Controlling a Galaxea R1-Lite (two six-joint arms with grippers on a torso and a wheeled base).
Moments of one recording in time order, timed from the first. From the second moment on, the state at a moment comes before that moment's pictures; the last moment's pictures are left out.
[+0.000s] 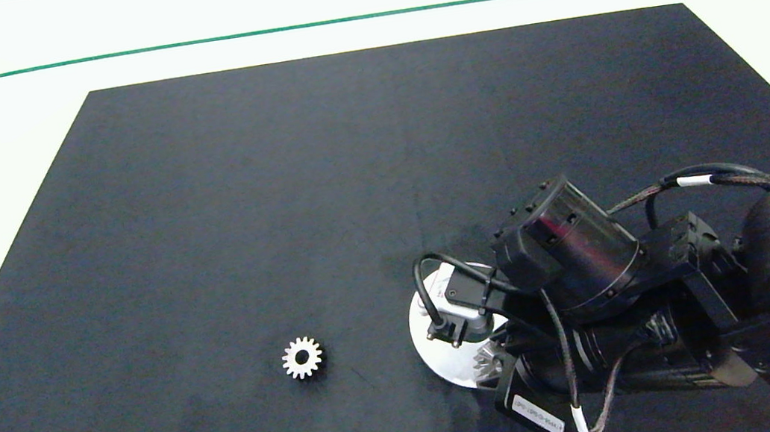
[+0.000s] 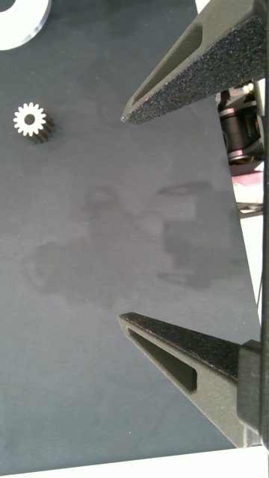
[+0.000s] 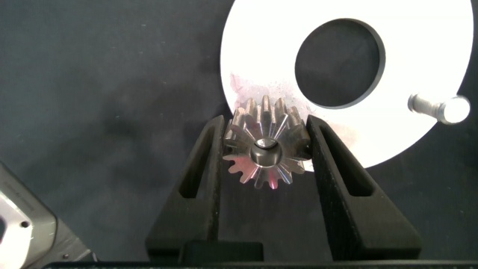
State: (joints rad) left arm -0.15 0.47 -0.61 0.47 0.00 0.08; right arm 0.88 1.76 -1.19 0.33 -0.21 -0.27
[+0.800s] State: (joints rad) left arm -0.15 0.46 -0.61 0.47 0.00 0.07; right arm 0.86 1.65 -1.17 0.33 -0.24 -0.25
